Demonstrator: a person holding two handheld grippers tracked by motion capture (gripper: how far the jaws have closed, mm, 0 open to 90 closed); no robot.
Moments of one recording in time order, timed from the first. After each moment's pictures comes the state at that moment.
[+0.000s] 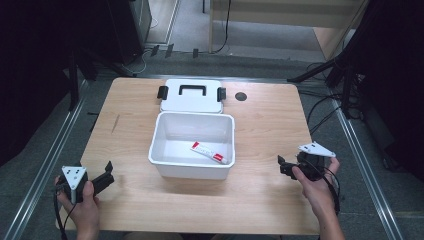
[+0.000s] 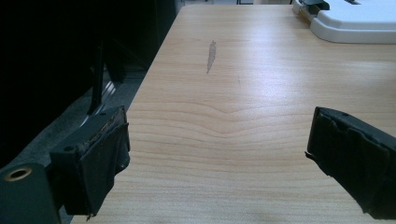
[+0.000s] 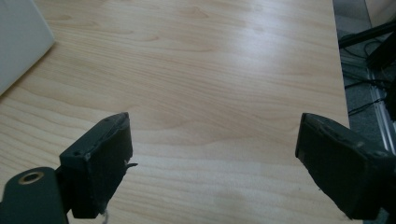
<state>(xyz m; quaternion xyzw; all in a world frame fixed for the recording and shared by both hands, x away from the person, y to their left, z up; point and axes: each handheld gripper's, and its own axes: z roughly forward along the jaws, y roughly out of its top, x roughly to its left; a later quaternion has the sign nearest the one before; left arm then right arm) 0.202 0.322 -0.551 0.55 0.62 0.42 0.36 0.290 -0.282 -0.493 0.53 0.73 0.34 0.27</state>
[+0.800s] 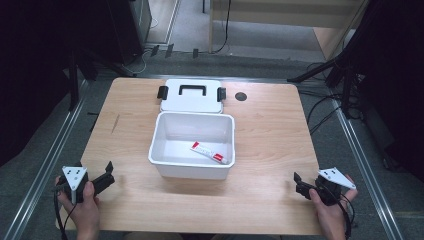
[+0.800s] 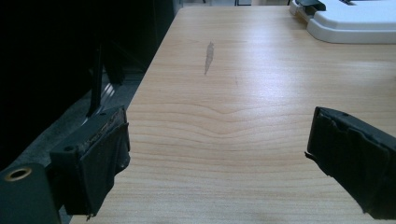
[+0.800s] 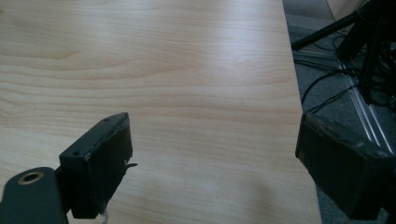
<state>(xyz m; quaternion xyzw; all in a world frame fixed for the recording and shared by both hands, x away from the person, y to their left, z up) 0.201 0.321 -0.551 0.55 0.62 0.42 0.37 0.243 -0.333 -0.539 0.56 0.68 0.36 0.31</state>
